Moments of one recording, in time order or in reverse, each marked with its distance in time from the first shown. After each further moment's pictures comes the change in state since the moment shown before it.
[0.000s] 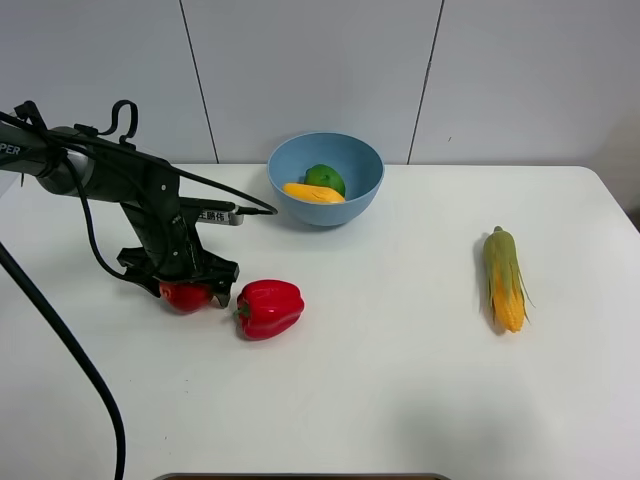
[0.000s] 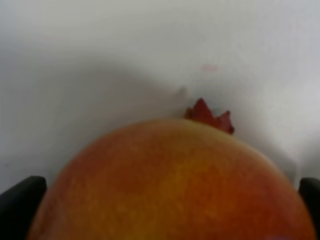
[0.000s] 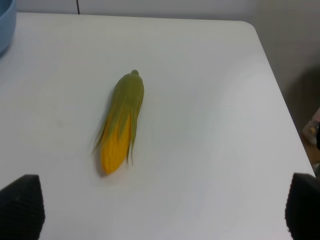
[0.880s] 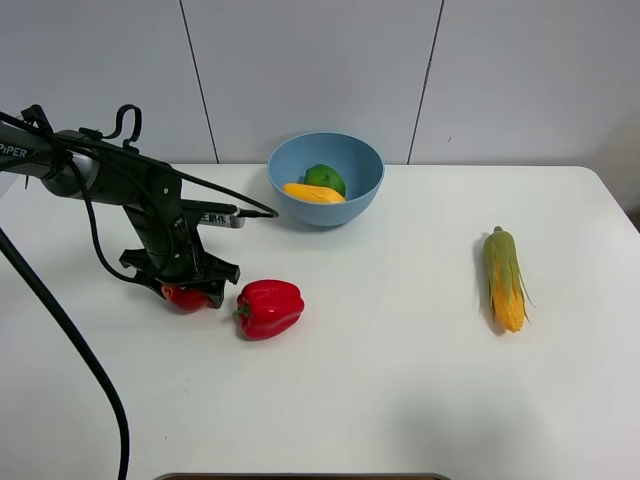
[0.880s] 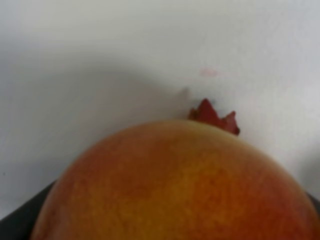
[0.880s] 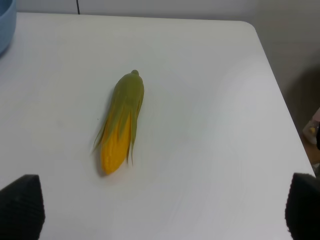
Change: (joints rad) left arm 0.000 0.007 0.000 0.000 -0.018 0.006; right arm 0.000 0.000 0.000 0.000 0.000 0.000
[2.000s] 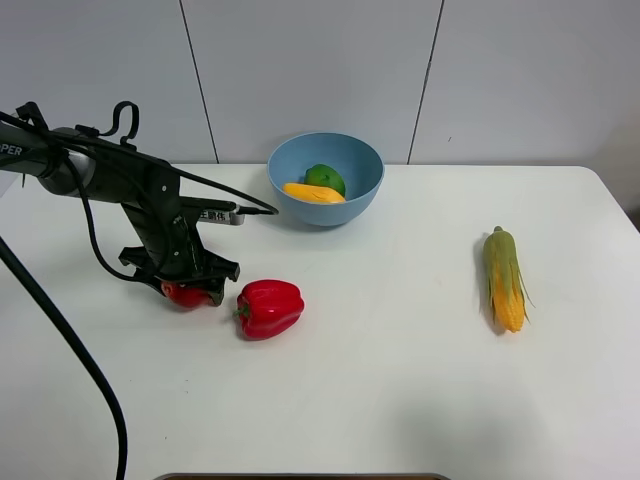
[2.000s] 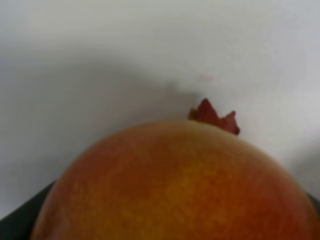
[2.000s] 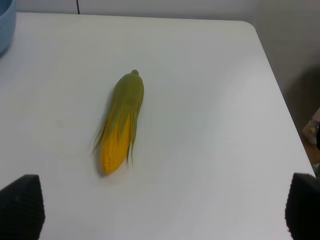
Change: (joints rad) left arm 0.000 -0.030 0.000 0.000 0.007 0.000; right arm 0.000 0.000 0.000 0.000 0.000 0.000
